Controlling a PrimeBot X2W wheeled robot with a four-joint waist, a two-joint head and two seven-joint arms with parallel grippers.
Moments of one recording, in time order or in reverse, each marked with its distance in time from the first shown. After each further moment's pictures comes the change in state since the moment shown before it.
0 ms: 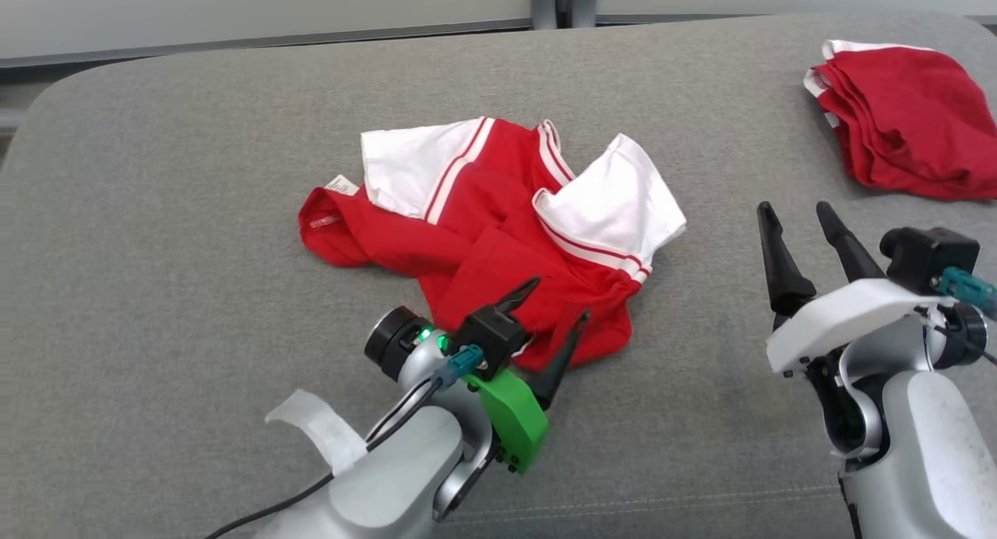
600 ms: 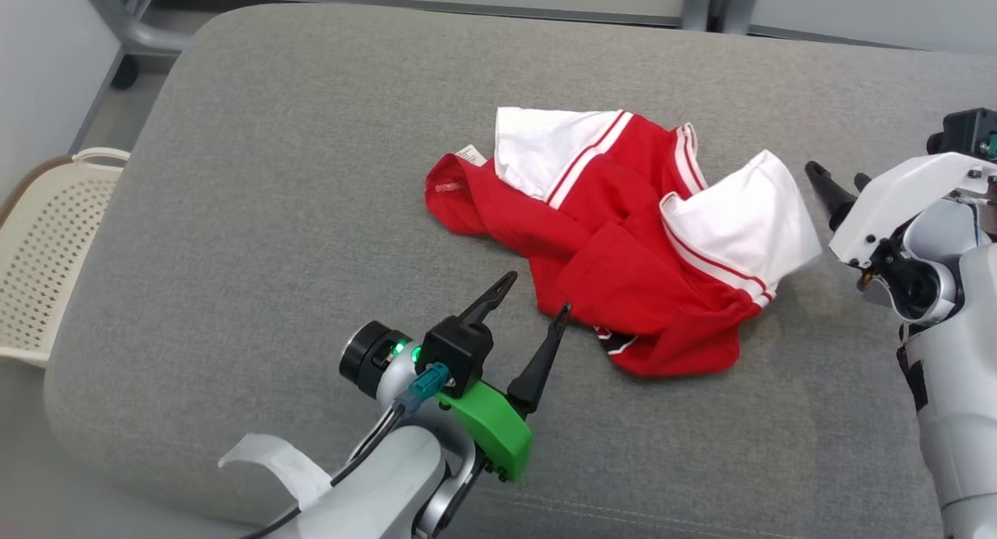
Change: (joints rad) left arm 0.092 0.081 0.071 -0.203 0.002 0.081 -0.001; right arm -0.365 -0.142 -0.068 0.446 0.175 0.000 0.311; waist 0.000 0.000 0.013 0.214
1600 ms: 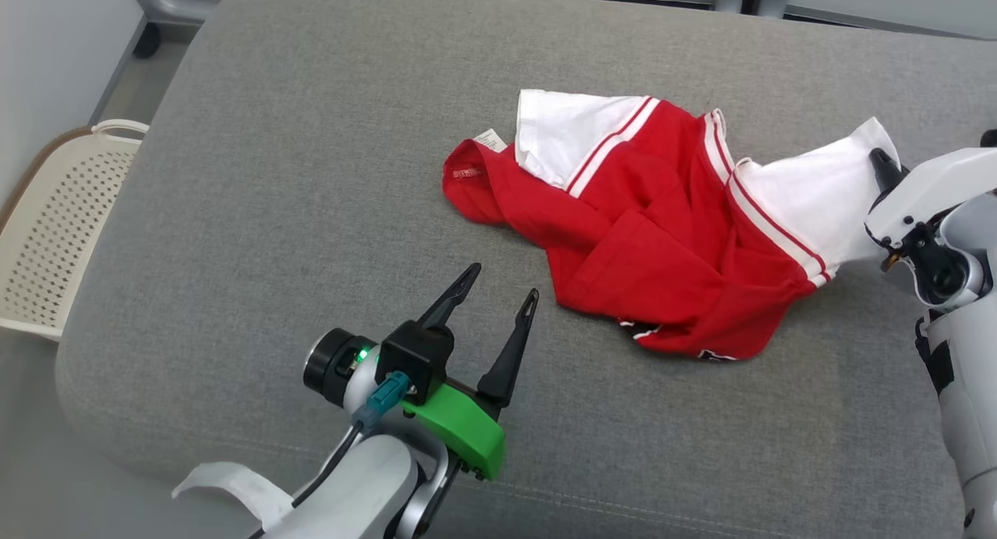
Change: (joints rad) left arm 0.057 0.068 0.058 -0.129 0.006 0.062 0.000; right arm -0.116 -0.057 -0.021 0.262 0.122 0.000 -0.166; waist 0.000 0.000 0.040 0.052
